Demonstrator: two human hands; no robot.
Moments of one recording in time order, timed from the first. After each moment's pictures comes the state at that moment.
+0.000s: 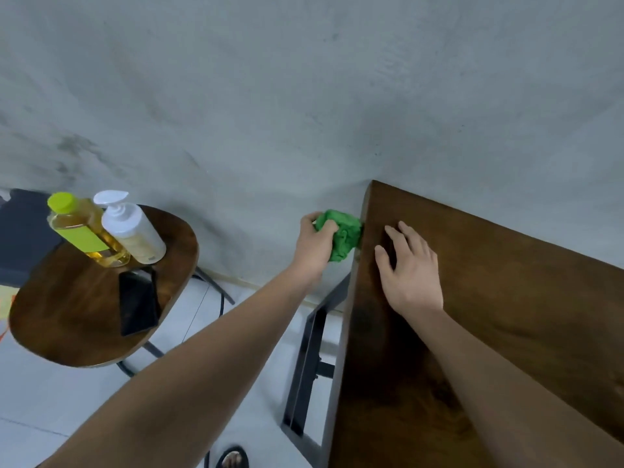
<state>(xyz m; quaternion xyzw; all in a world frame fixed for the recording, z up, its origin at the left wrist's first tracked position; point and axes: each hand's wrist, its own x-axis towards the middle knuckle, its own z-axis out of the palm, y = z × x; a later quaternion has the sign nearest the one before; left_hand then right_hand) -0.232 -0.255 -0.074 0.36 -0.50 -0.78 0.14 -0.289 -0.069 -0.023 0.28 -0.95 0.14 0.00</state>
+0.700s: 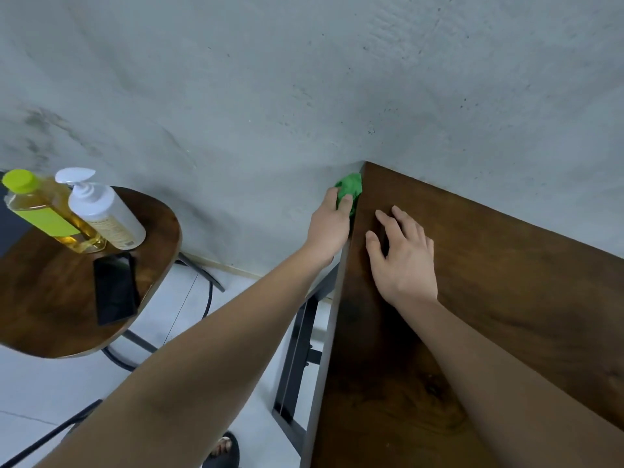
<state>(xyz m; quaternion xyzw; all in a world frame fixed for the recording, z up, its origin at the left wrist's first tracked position) -0.281 -0.231 -0.079 0.29 -0.66 -0.68 0.13 -0.288 -0.074 -0.022 0.28 -0.95 0.13 0.03</state>
